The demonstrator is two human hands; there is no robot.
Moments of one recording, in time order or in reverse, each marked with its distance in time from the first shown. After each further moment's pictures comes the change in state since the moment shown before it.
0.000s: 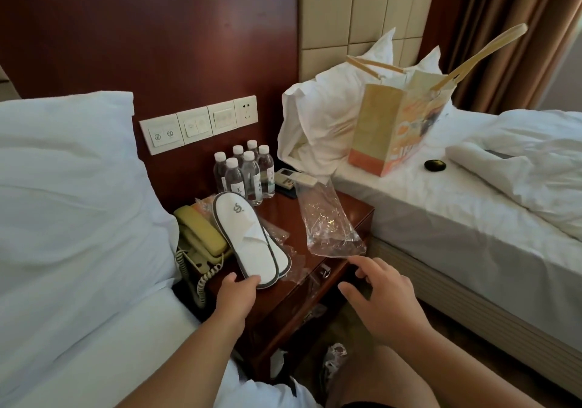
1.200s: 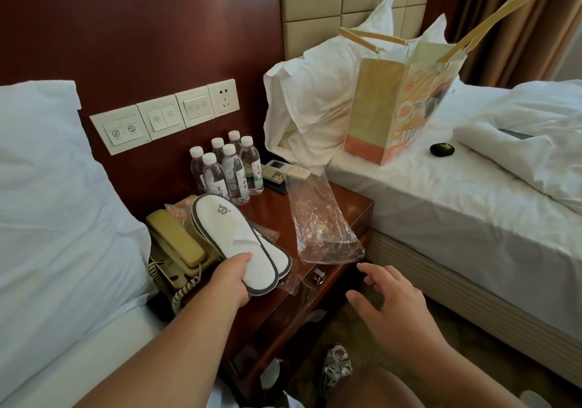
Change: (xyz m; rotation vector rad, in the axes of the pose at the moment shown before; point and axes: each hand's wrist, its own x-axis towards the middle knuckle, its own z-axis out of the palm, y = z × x) left_hand 0.080 0.041 0.061 -0.413 -0.031 -0.311; right_hand 0.039 0.048 0.016 0.141 -0.043 0.118
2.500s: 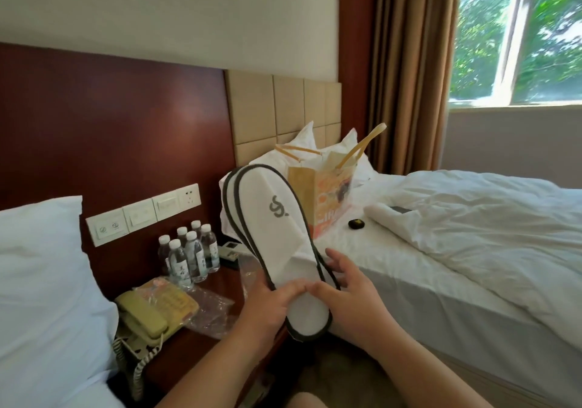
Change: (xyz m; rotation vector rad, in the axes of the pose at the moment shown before) left_hand -0.302 -0.048 0.053 0.252 -0.723 0.748; right_hand -0.101 -0.051 -0.159 0.629 0.161 -0.058
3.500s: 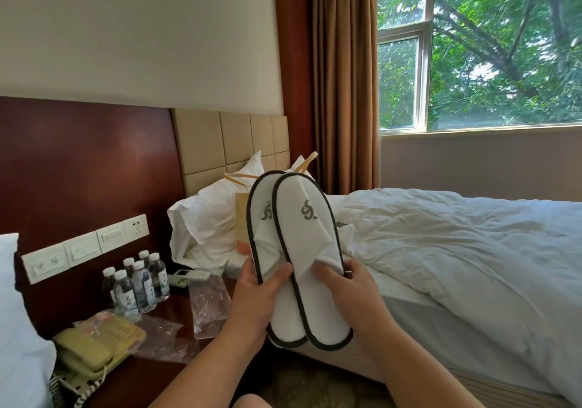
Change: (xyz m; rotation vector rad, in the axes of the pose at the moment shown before) left_hand -0.066 0.032 0.107 -0.177 -0.058 0.107; right_hand -0.087 -0.018 -0.111 0.222 0.325 0.111
